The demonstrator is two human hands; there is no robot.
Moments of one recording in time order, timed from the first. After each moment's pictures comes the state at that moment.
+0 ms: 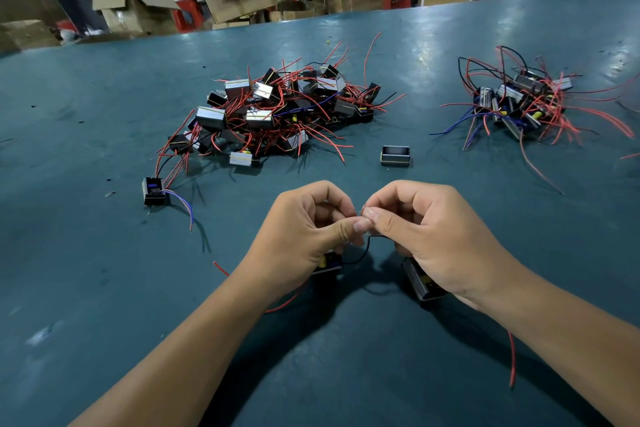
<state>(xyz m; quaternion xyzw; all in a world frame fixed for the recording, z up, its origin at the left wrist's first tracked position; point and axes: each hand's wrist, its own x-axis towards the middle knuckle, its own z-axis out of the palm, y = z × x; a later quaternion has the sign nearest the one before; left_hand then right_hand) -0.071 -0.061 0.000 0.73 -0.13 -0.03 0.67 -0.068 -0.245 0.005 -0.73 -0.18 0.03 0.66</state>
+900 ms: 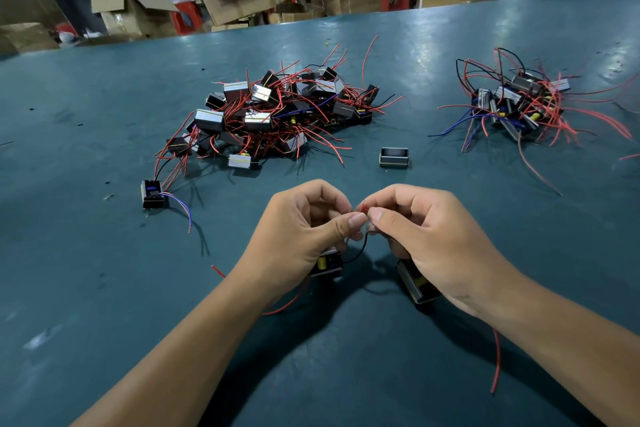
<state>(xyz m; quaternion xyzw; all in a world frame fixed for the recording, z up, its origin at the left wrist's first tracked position) -0.072 -0.061 0.003 0.72 -0.12 -0.03 0.69 -0.070 -0.243 0.006 -0.74 -0.15 0.03 0.66</state>
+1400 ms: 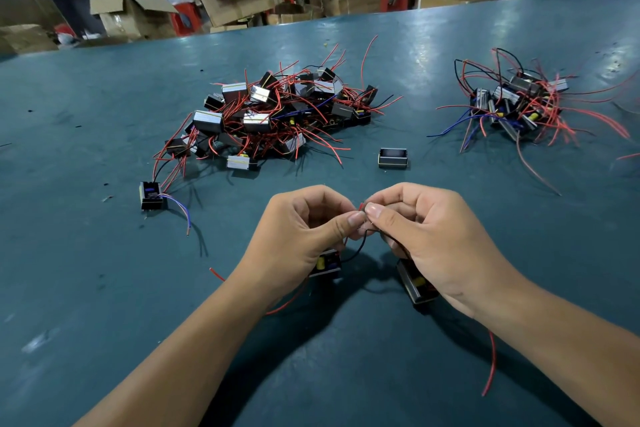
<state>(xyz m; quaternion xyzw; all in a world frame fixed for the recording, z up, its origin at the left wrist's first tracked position) -0.072 -0.063 0.000 0.71 -0.12 -0.01 0.69 -0.072 -0.241 0.005 -0.72 -0.10 0.03 0.69</state>
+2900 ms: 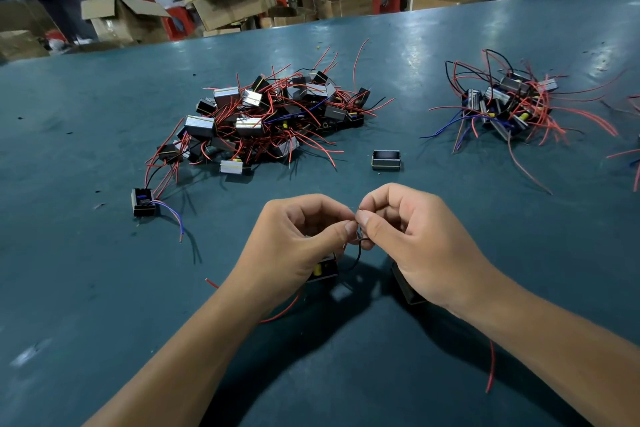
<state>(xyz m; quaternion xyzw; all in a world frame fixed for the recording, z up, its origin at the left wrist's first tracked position) -0.076 -0.061 0.000 0.73 -0.15 -0.02 0.67 -0.070 -0.239 0.004 -0.76 -0.15 0.00 0.63</state>
